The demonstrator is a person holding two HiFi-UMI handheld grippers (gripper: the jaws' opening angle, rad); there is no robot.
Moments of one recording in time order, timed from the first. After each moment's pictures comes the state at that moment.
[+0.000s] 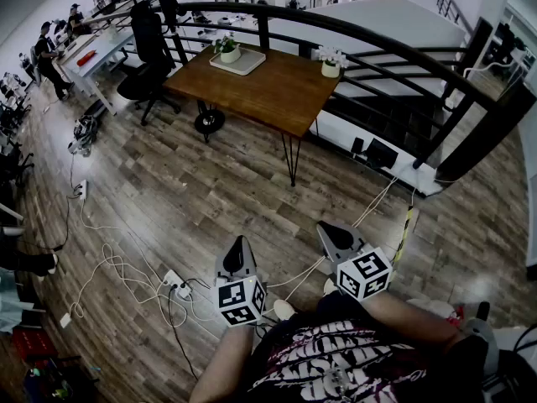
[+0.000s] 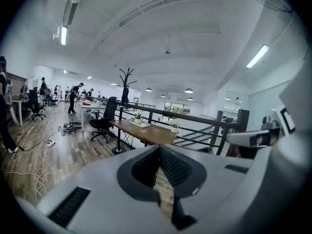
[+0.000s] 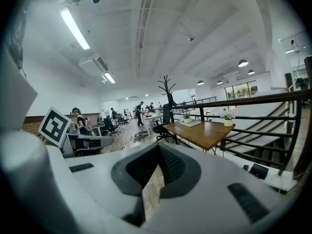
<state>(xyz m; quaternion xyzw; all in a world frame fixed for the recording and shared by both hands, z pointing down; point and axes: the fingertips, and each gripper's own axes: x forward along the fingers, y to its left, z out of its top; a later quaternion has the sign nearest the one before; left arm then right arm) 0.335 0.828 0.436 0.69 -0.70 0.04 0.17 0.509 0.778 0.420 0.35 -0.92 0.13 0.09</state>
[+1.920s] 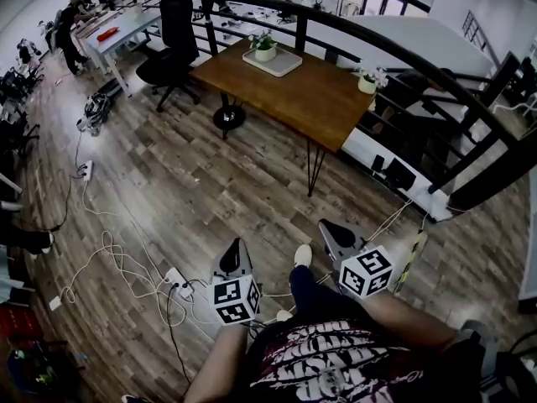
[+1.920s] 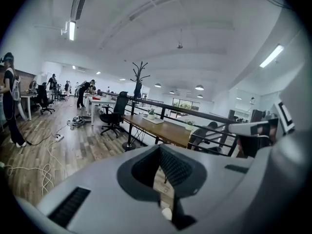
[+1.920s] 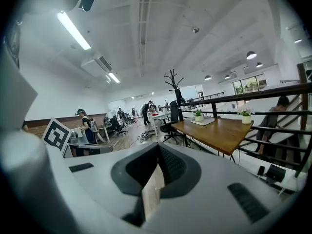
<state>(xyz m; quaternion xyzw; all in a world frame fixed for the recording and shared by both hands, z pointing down) 0.210 0.790 0.473 0.65 -0.73 0.05 0.21 0.387 0.711 0.433 0.31 -0.94 0.14 0.09</state>
